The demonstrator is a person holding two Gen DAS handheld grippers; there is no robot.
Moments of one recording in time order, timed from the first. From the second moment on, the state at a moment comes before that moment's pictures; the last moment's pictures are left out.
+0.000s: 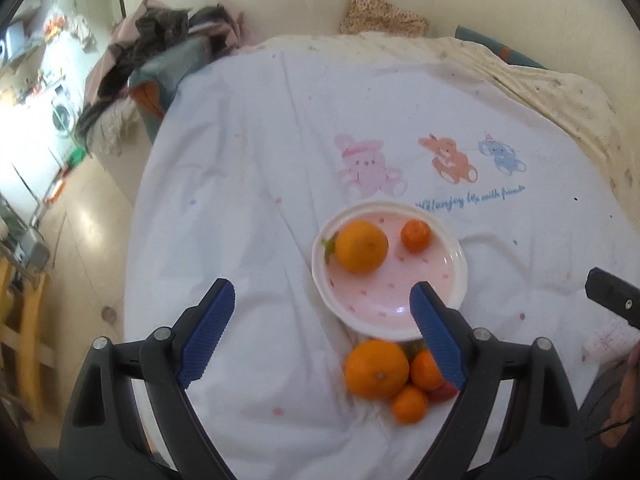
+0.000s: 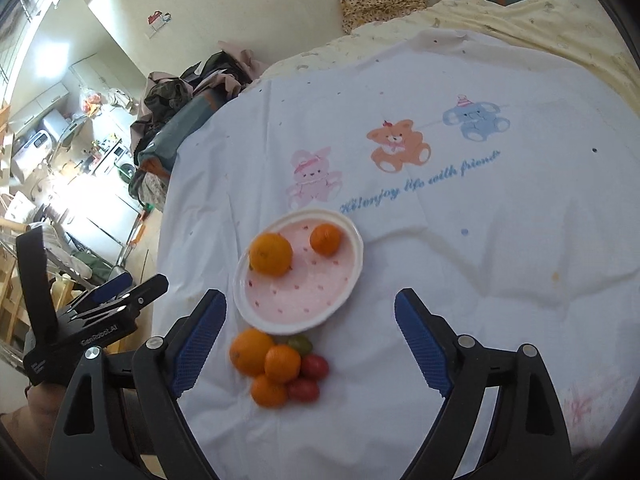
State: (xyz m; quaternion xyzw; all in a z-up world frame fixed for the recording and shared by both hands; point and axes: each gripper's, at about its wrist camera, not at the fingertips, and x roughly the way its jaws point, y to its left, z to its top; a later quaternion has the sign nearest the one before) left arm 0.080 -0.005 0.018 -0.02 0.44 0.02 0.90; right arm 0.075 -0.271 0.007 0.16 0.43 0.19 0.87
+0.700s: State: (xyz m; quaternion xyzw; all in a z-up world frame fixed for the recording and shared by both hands) left arm 0.057 -0.018 -0.066 -0.03 0.60 -0.03 0.80; right arm 0.065 -0.278 -0.022 0.19 0.48 0.15 0.85
